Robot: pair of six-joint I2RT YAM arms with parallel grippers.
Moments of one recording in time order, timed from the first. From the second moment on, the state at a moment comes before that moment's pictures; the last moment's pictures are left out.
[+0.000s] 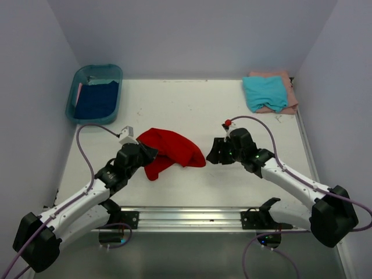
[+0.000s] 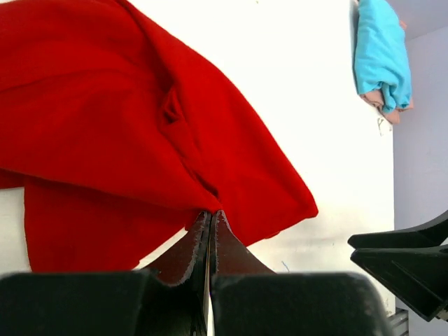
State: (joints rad) left arm -0.60 0.83 0.42 -0.07 -0.24 -0.96; right arm 0.56 1.09 0.65 -0.27 -0.12 0.55
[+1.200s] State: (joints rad) left arm -0.62 0.98 1.27 -0.38 -0.09 -0.64; right arm 0.78 1.33 0.90 -0.20 -0.19 0.51
